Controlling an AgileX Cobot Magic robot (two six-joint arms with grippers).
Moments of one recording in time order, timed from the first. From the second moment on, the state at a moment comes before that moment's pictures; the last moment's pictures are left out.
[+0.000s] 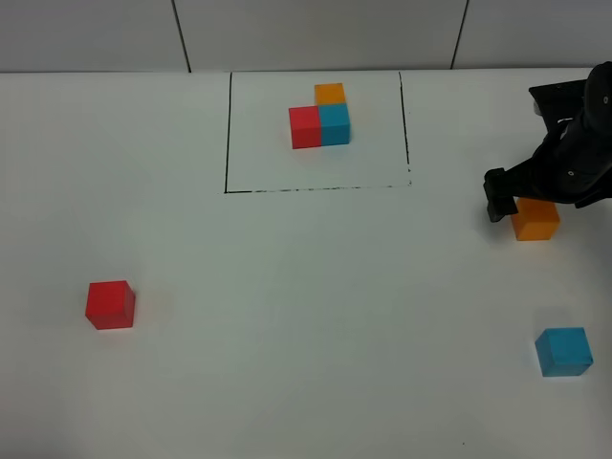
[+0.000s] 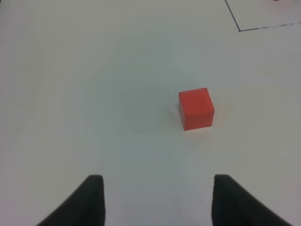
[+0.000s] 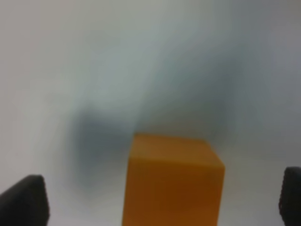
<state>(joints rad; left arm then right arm) 0.01 -0.01 -0.51 -0.08 1.06 0.13 0.07 1.99 -1.24 -0.03 0.64 -0.08</state>
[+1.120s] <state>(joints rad) 0.01 -0.01 -0.51 -0.08 1.06 0.13 0.03 2.07 -1.26 -0.02 0.62 -0.07</state>
